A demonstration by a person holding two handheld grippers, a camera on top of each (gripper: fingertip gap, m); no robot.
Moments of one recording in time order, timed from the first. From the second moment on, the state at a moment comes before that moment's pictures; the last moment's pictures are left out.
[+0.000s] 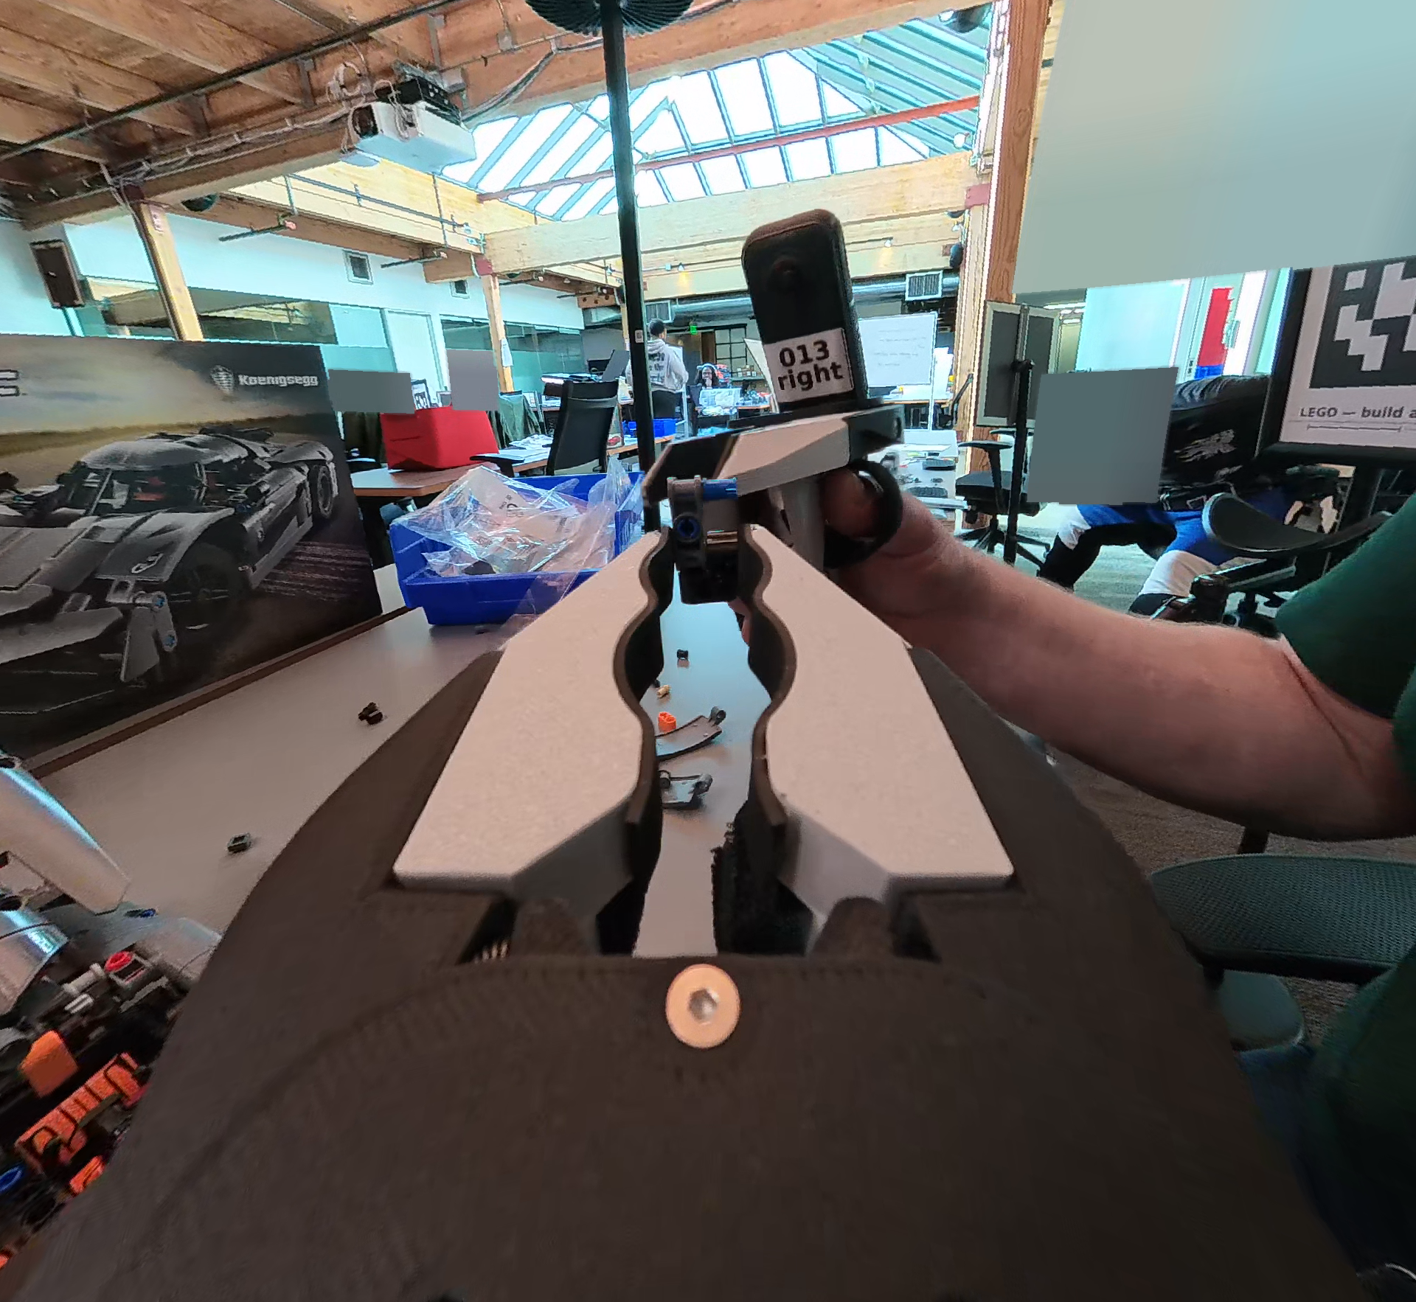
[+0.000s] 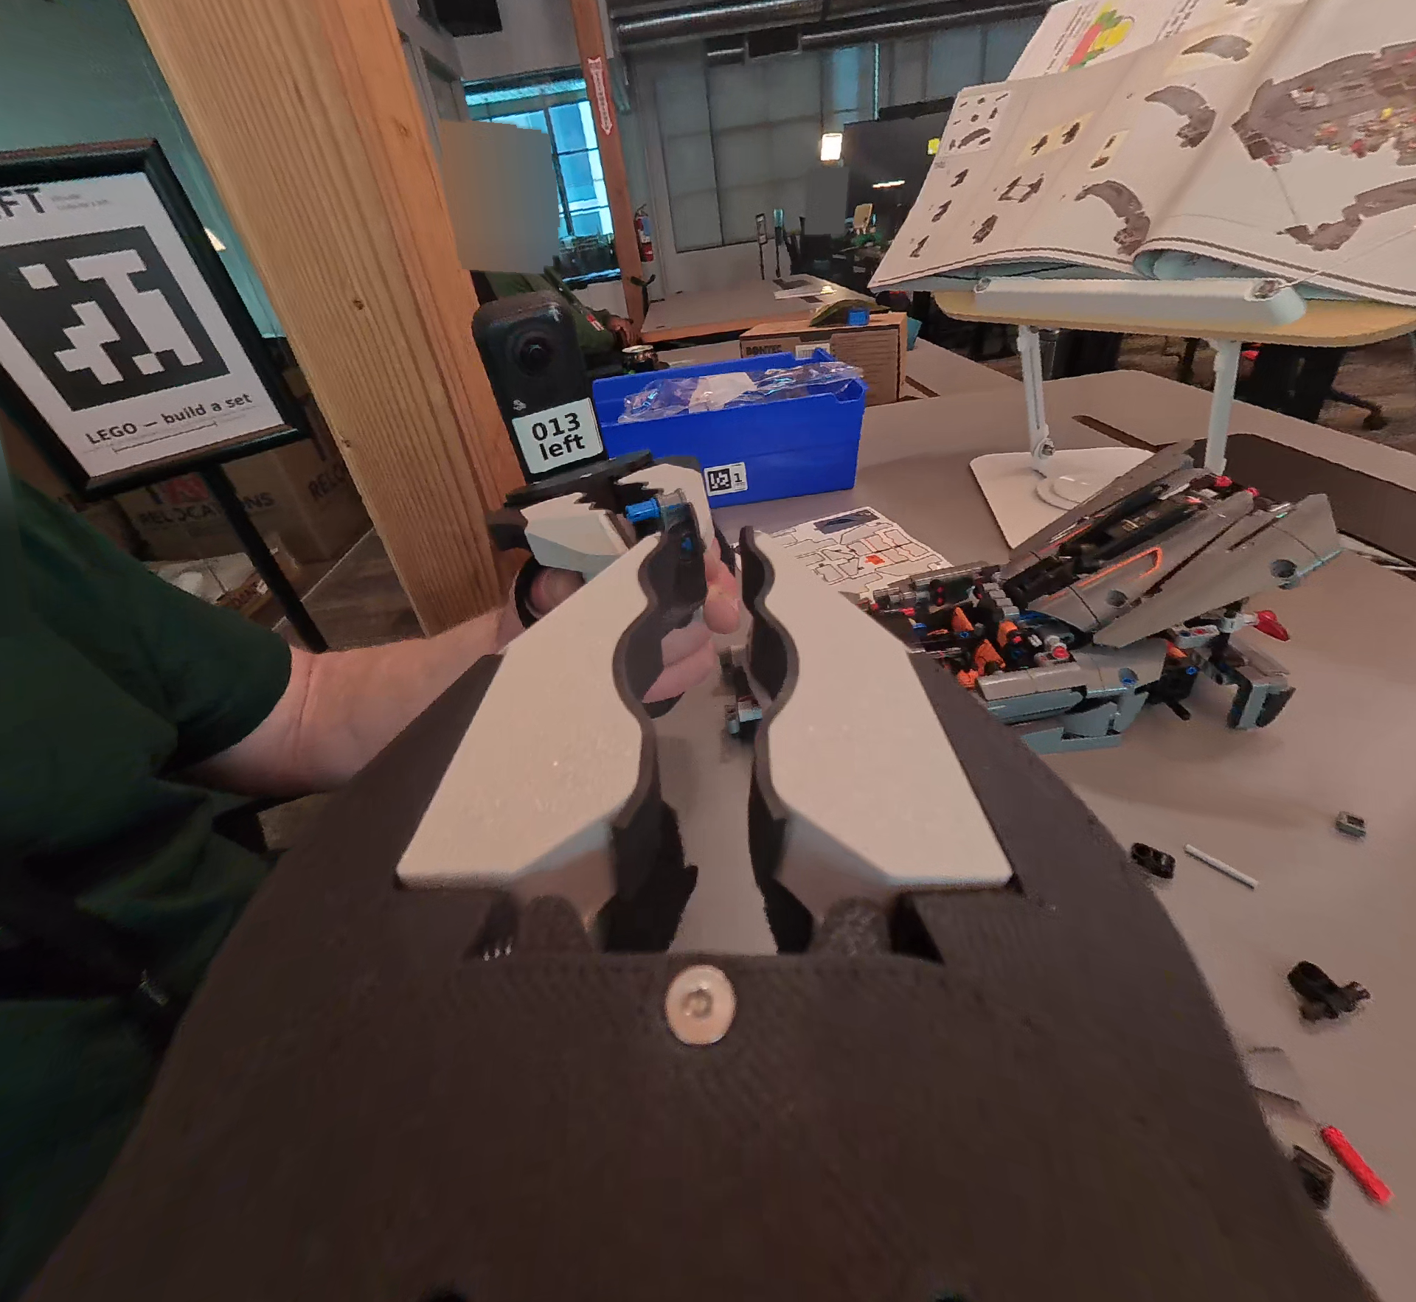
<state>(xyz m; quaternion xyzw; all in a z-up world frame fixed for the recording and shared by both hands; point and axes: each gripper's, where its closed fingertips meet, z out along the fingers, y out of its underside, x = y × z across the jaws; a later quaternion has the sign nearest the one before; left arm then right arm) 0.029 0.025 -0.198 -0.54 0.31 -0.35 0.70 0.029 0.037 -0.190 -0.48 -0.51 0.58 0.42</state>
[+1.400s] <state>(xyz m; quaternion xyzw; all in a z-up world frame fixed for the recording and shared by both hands) 0.005 0.025 -0.180 -0.51 0.25 -0.37 0.74 0.030 0.046 -0.190 -0.49 -0.46 0.65 0.36</state>
